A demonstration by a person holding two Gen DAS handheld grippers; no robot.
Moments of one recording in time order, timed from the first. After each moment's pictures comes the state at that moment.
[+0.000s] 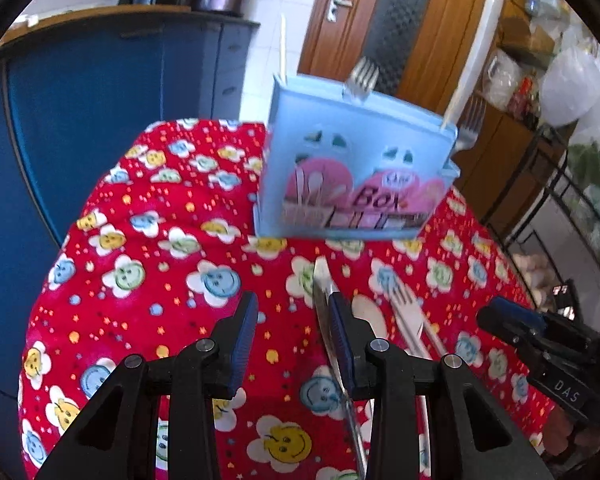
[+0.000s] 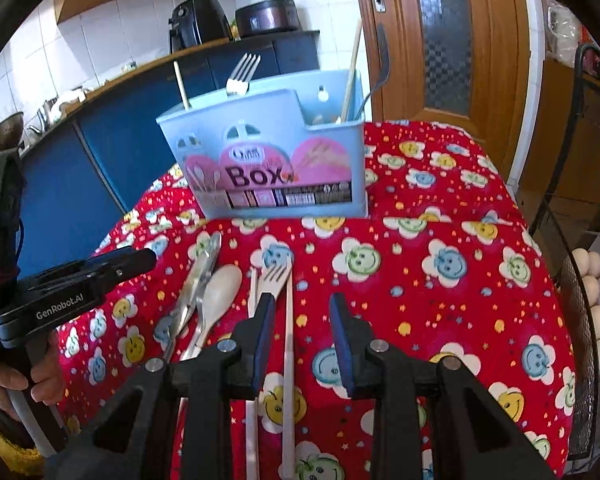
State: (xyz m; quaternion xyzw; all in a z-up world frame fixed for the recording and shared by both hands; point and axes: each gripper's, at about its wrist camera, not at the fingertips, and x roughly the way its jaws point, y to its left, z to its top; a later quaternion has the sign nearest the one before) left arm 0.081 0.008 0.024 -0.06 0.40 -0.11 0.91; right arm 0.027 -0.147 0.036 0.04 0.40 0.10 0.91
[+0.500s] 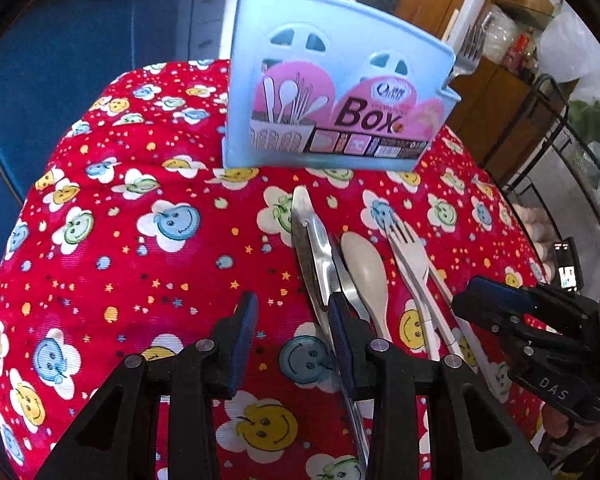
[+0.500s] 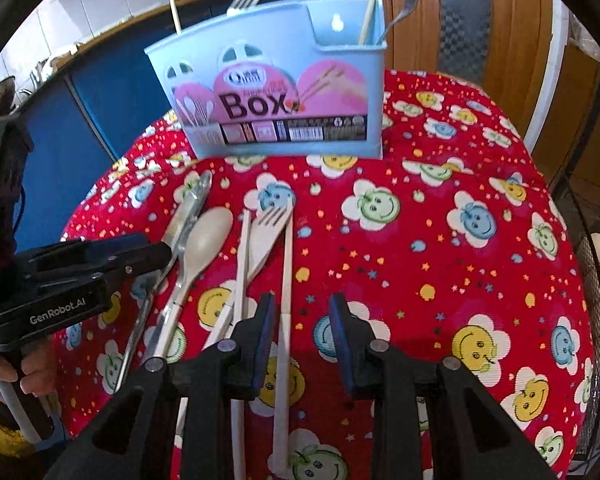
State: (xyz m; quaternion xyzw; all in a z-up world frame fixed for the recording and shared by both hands) left arm 0.089 -0.010 -0.012 -0.04 0.47 -0.14 0.87; right arm 0.041 -0.137 0.005 0.01 0.48 0.11 0.87
